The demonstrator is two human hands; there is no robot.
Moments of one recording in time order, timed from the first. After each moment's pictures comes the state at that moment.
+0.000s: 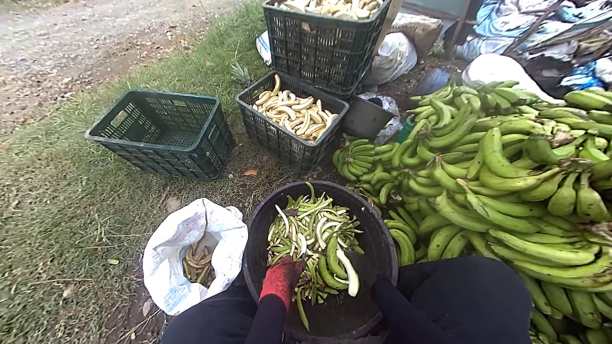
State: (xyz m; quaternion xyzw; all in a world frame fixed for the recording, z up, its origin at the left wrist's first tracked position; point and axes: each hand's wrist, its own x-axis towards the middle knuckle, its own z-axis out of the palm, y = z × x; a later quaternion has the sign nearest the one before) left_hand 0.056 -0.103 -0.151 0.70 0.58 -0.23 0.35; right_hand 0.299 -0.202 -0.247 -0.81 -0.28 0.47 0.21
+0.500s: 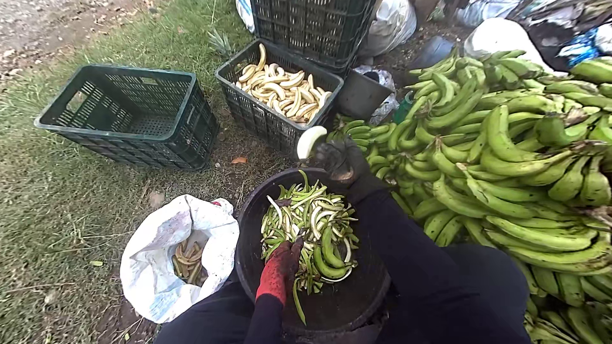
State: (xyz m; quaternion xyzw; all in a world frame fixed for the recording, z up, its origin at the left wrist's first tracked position) left_hand 0.073 -0.088 -0.146 0.63 0.61 -0.13 0.46; right_hand 0.338 -0.001 -0.055 -0.38 -0.05 0.57 0.73
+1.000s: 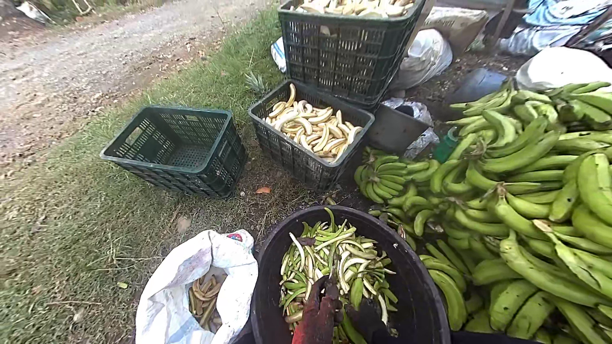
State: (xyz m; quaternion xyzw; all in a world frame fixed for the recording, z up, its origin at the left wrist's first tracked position) left_hand 0.092 -0.097 -0.149 0.44 0.51 0.17 0.72; right_hand 0.264 -0.172 -0.351 -0.85 -0.29 0.44 -0.02
